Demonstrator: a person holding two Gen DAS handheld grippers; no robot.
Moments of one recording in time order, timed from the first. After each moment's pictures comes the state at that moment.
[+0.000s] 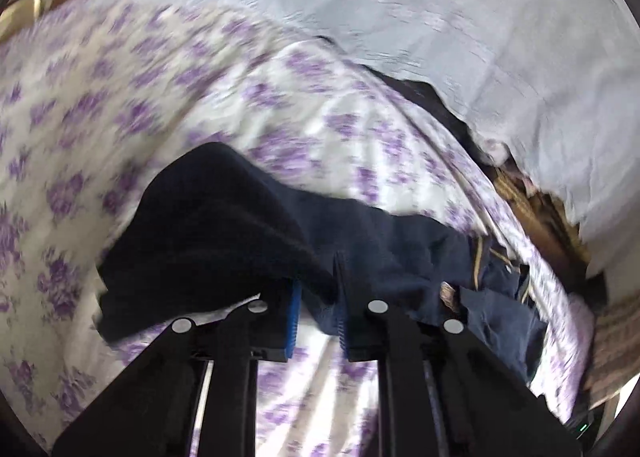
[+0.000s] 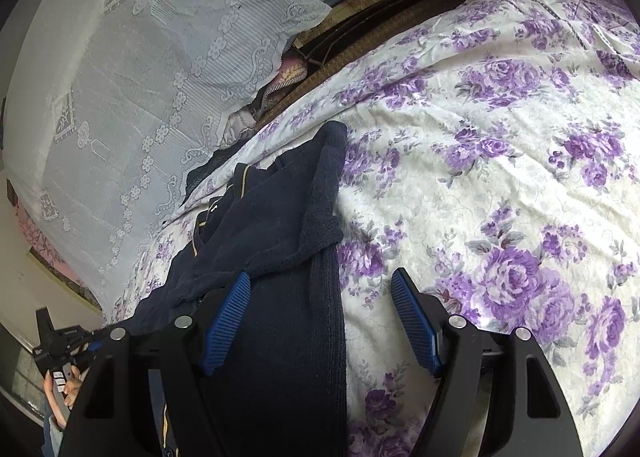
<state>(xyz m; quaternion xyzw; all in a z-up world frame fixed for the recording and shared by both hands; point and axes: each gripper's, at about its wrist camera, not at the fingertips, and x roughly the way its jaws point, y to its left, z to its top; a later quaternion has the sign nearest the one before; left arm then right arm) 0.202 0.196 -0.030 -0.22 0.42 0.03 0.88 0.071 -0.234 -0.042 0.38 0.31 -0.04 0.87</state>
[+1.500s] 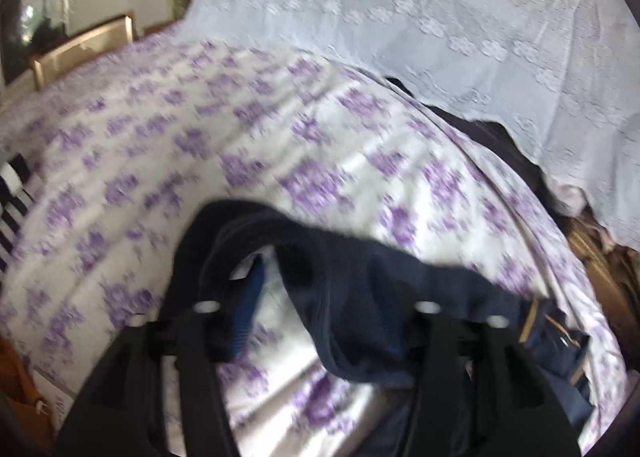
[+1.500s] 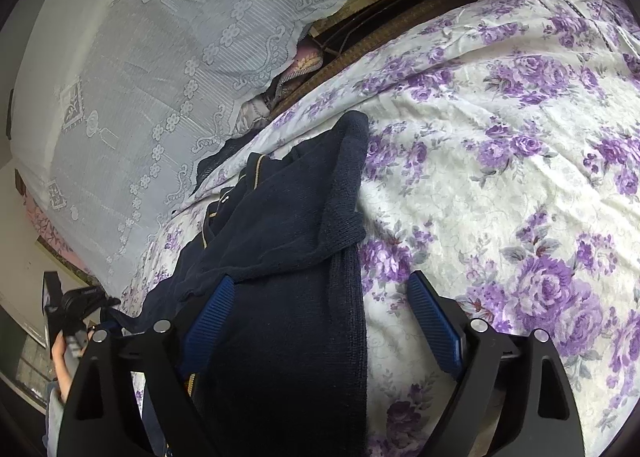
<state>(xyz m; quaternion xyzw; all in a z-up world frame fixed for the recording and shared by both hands) 0.227 0.141 -0.027 -0.20 0.37 0.27 0.87 0.090 -0.232 -0.044 0.37 0.32 -0.01 0.87</state>
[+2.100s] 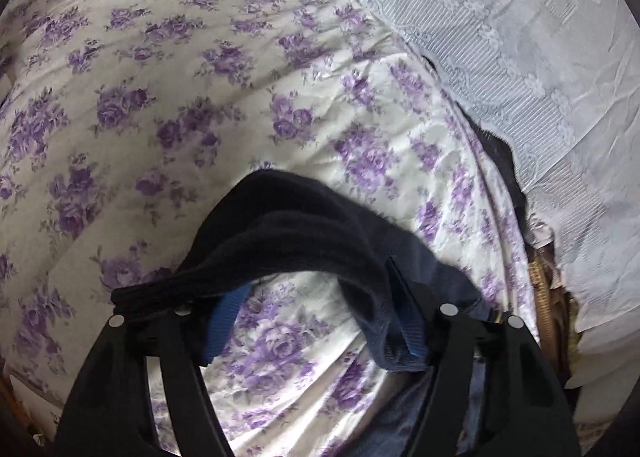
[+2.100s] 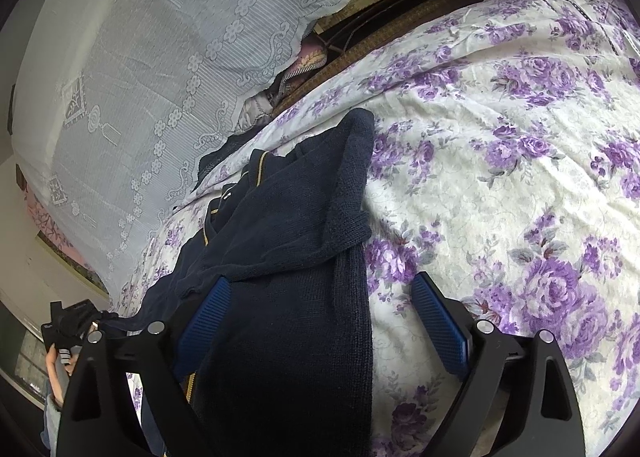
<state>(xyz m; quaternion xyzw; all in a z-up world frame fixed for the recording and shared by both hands) 0.202 0.232 -0.055 -0.39 0.41 0.18 0.80 0.095 -0.232 -0.045 0.37 0.32 0.00 0.87</state>
